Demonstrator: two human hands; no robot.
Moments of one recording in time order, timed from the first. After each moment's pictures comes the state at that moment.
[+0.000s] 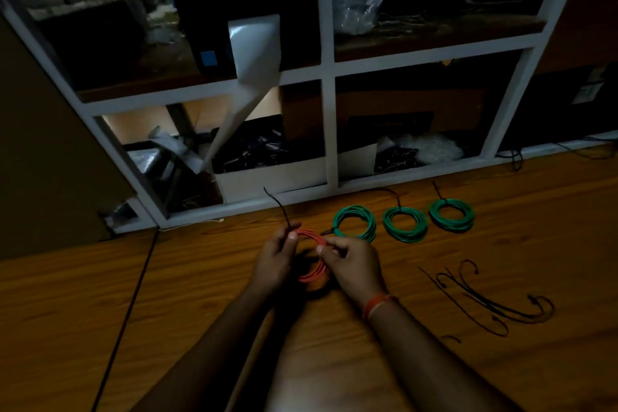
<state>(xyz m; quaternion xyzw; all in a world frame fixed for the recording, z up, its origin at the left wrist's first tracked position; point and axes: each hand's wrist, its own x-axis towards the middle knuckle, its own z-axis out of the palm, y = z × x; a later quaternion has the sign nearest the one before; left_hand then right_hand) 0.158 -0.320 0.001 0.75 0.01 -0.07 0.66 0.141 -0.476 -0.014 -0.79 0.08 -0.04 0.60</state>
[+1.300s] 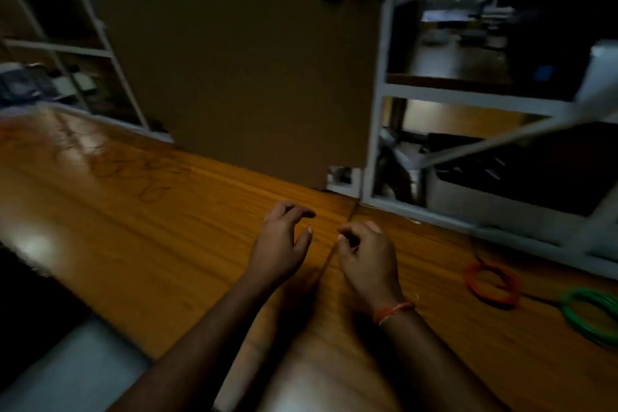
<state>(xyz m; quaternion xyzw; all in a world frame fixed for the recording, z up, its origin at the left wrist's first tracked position) 0.038 -0.018 0.056 0.92 0.12 0.22 0.28 0.110 -0.184 0.041 -0.86 -0.25 -0.07 0.44</state>
